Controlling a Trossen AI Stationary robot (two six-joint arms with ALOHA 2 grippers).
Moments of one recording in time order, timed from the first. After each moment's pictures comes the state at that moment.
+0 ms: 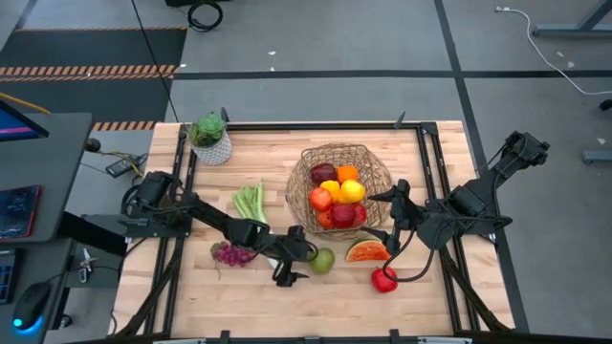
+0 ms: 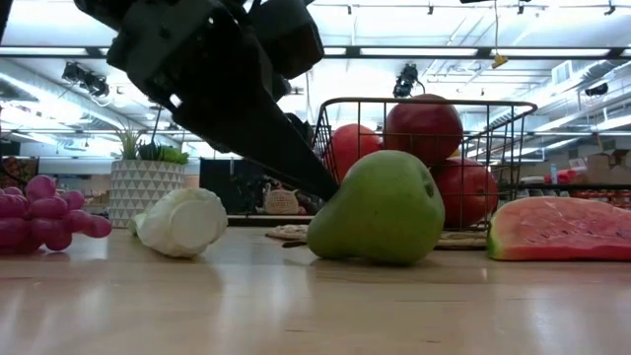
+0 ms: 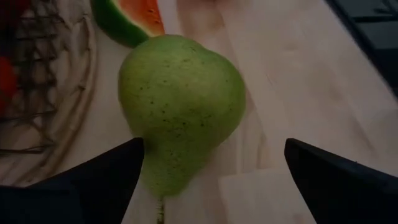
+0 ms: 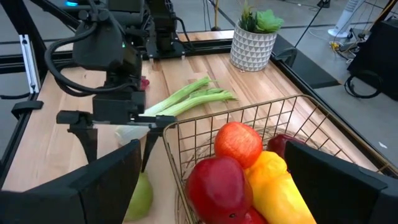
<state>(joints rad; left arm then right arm) -0.34 1.86 0.96 0.25 -0.06 -0.17 0.65 1.08 0.98 -0.55 0.84 0.48</state>
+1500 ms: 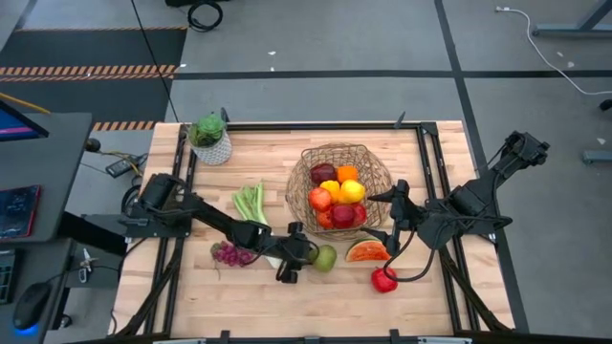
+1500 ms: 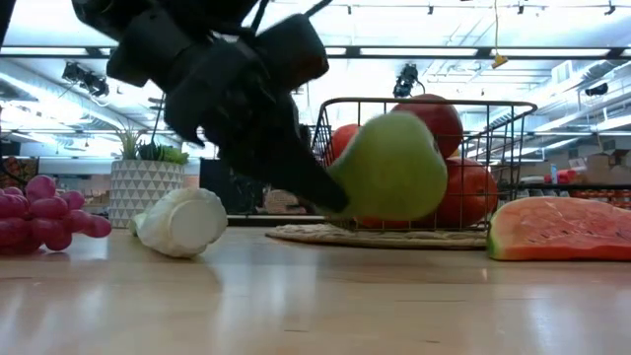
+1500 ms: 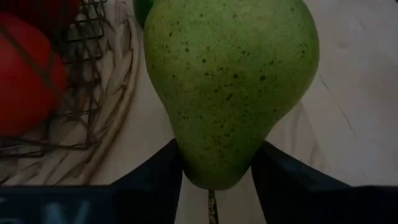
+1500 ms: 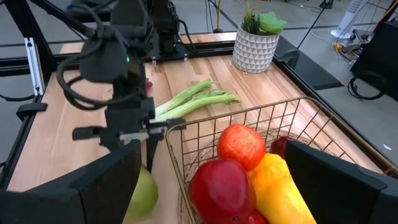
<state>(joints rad) -0.34 1.91 0.96 0.30 -0.20 -0.15 0.65 1.08 0.98 -0.54 0.83 0.47</state>
